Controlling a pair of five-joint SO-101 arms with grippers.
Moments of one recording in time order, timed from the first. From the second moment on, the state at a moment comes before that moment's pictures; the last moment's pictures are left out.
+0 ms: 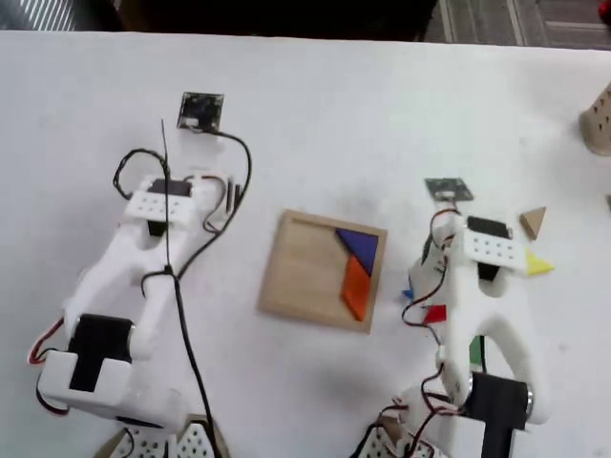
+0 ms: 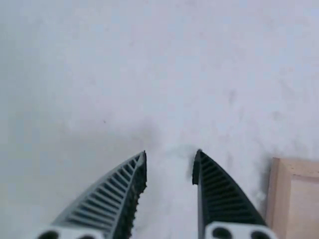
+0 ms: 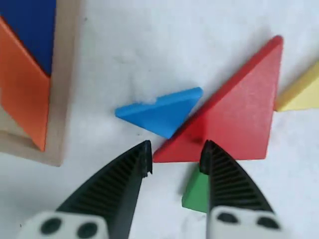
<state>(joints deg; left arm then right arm) 1.5 3.3 29.9 35.8 2.0 8.1 -12.7 43.7 67.2 20.0</state>
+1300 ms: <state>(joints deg) 4.5 11.6 24.3 39.2 -6.2 12.1 -26.5 59.3 53.4 24.6</state>
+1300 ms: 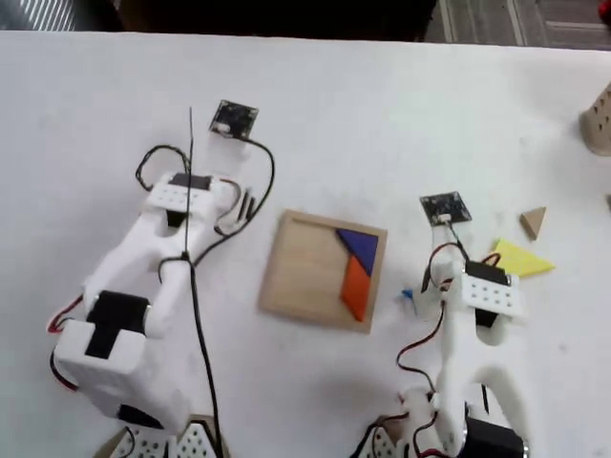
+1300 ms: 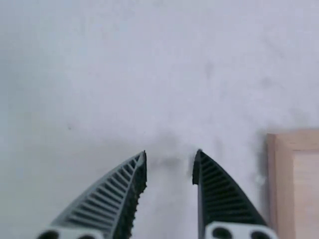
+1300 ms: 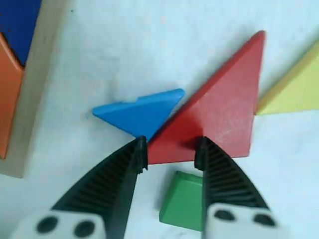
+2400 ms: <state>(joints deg) 3.4 11.6 24.3 39.2 -6.4 16.6 -18.6 27.8 60.9 -1.7</state>
